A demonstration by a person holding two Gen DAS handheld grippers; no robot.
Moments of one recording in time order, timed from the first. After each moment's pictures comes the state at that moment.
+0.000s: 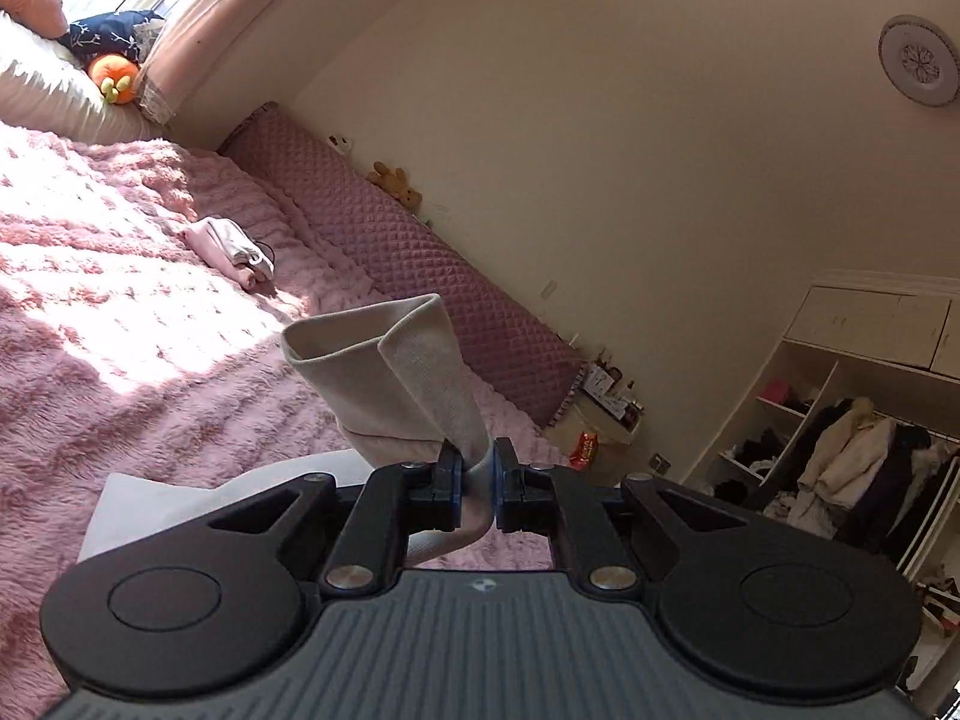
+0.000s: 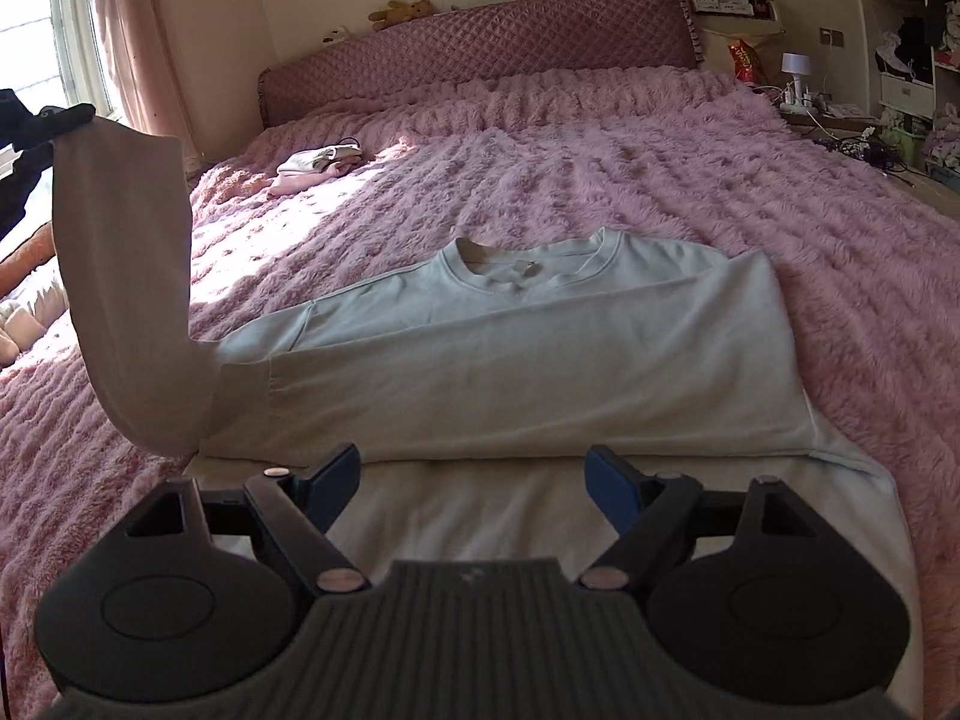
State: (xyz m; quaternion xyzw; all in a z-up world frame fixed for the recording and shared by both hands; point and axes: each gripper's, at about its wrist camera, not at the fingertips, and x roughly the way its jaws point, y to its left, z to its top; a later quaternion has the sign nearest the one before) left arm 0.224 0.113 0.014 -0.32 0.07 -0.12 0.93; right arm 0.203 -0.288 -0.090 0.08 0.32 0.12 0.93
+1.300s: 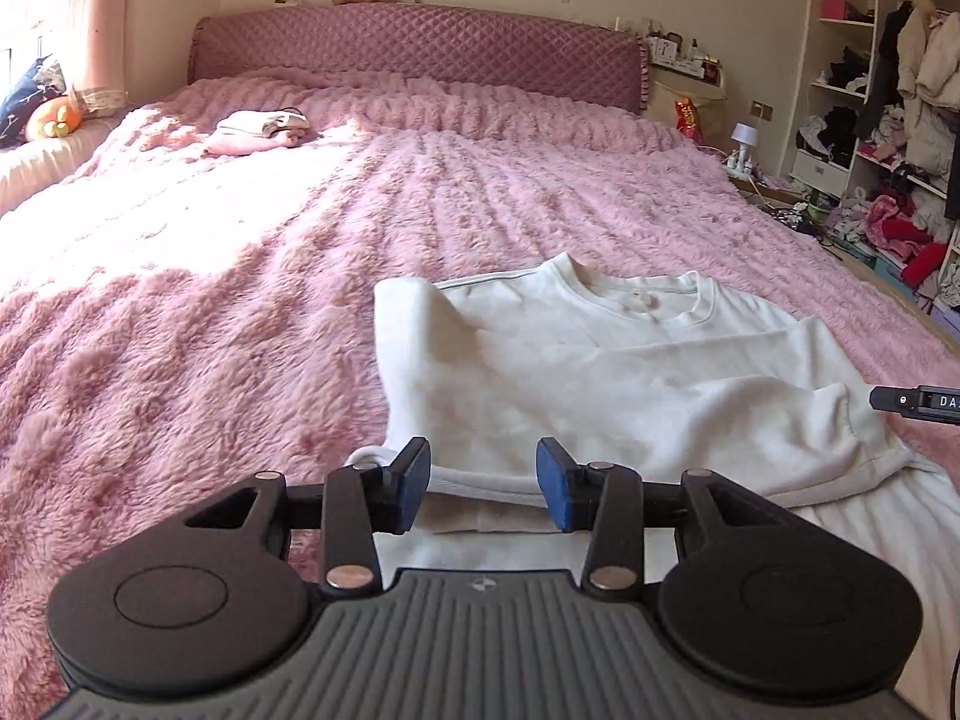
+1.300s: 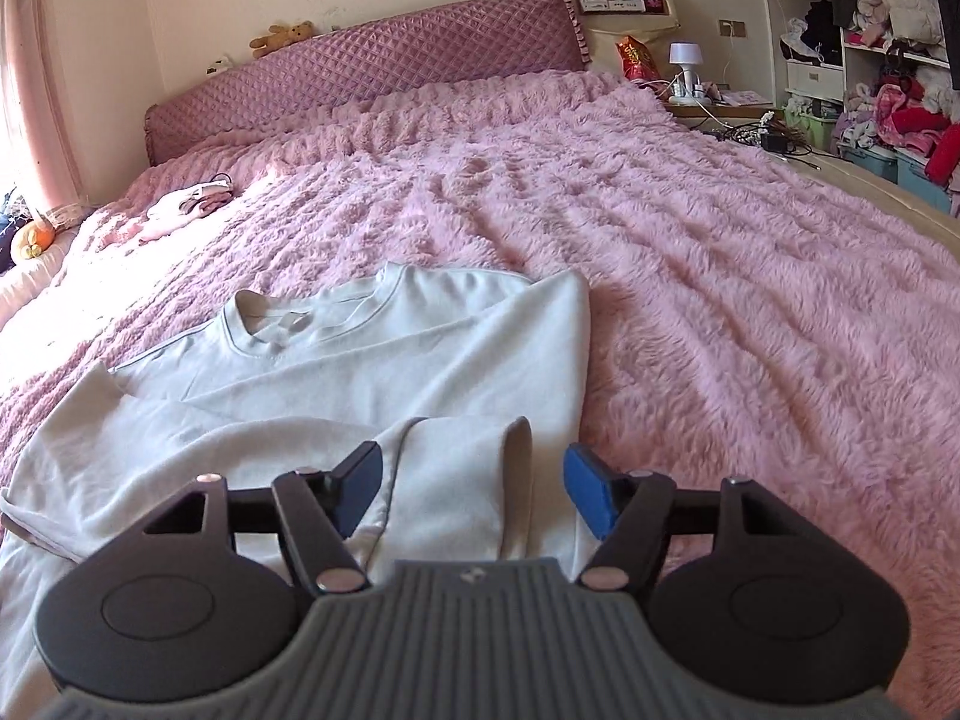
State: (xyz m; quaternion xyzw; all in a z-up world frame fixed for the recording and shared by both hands) left arm 0.215 0.104 -0.091 -0.02 0.31 -0.06 0.95; right arm 0.309 -0.403 -0.137 0.10 0.32 0.03 0.94
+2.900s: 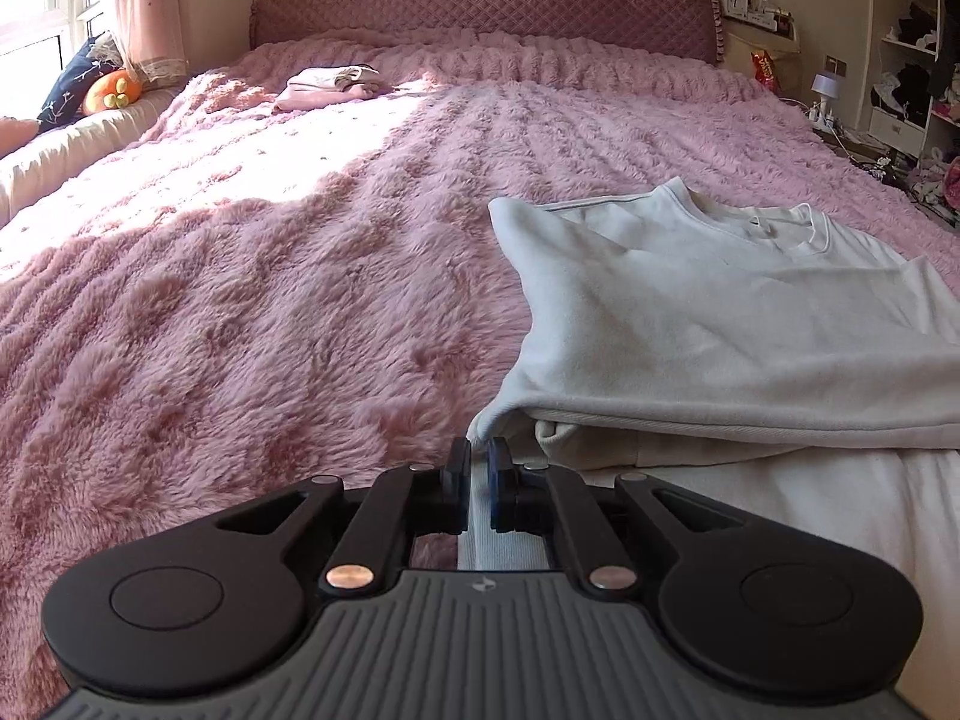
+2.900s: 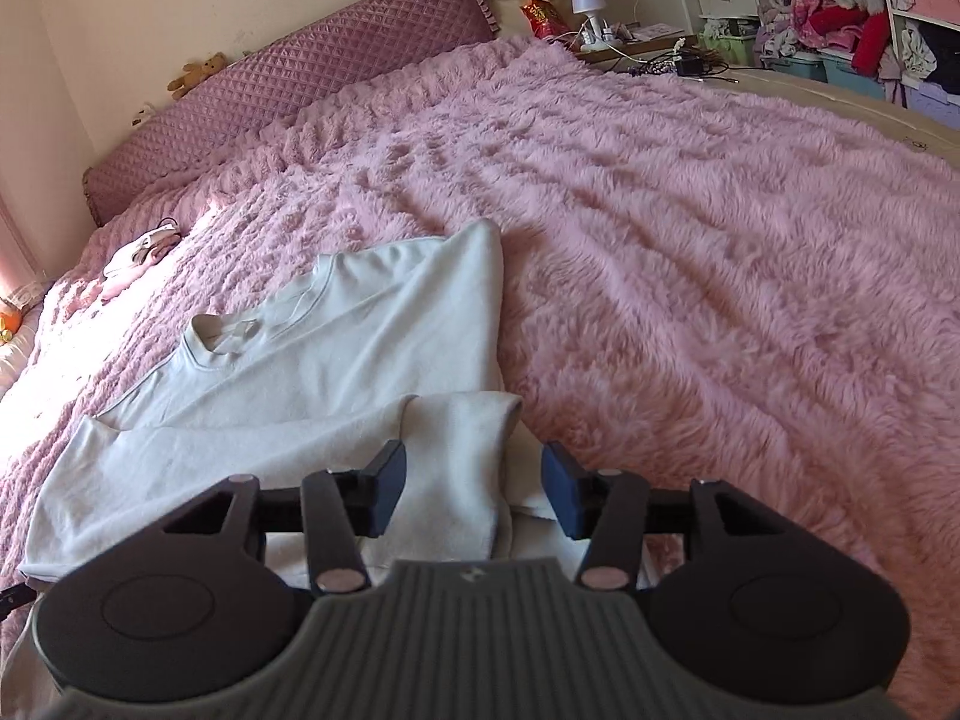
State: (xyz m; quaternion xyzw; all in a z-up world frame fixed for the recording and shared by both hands) left arm 0.221 0.127 -0.129 0.00 0.35 0.01 0.94; right arm 0.265 -0.434 -0.148 0.19 0.33 -0.02 0.92
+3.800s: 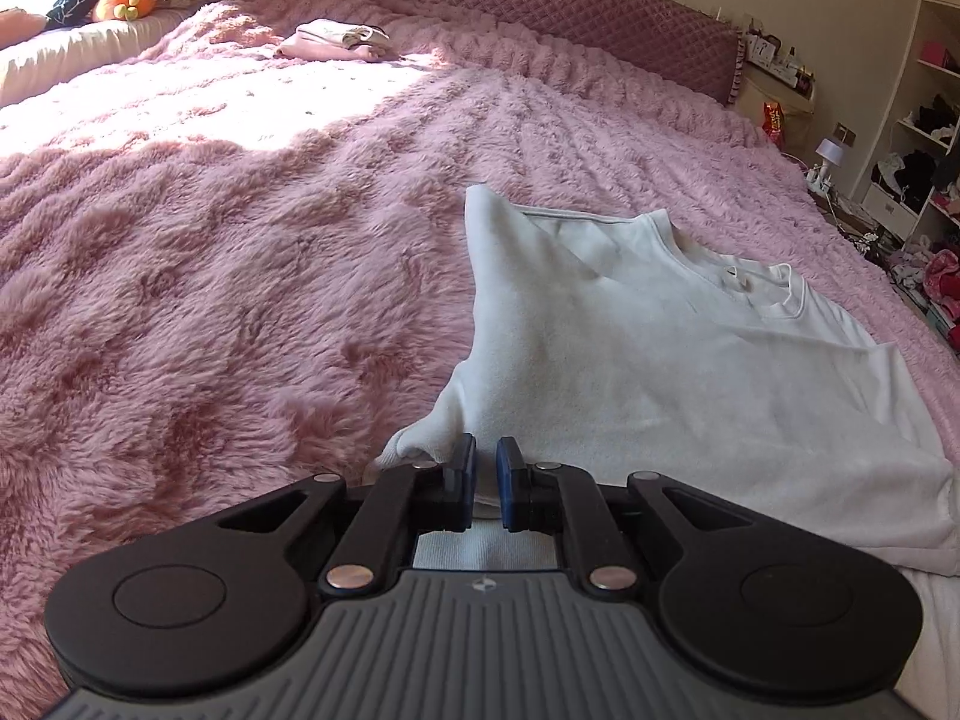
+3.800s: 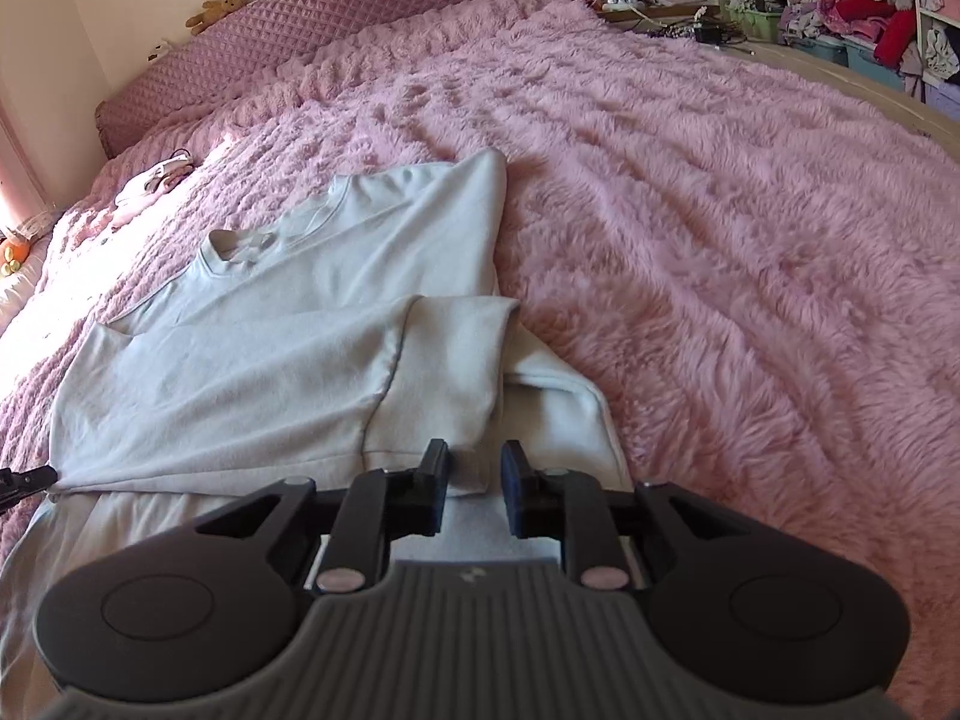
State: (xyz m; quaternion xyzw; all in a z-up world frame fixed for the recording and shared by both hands) left arm 0.237 0.120 -0.131 -0.11 0.35 -0.01 0.93; right arm 0.224 -0.428 -0.144 0.15 0.37 0.00 0.92
